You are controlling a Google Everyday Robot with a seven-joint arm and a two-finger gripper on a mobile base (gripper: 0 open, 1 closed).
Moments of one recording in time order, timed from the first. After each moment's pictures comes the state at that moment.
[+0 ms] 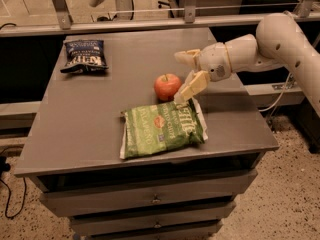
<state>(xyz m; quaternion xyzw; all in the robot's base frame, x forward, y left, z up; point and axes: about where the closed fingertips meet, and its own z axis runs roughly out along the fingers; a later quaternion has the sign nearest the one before) 0.616 -0.056 0.876 -0.56 0.62 0.36 0.41</state>
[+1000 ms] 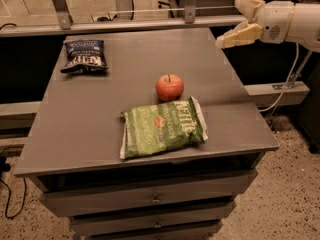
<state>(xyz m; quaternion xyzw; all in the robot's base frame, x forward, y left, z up) 0.691 -0.196 1.000 -0.43 0.61 0.28 0.60</state>
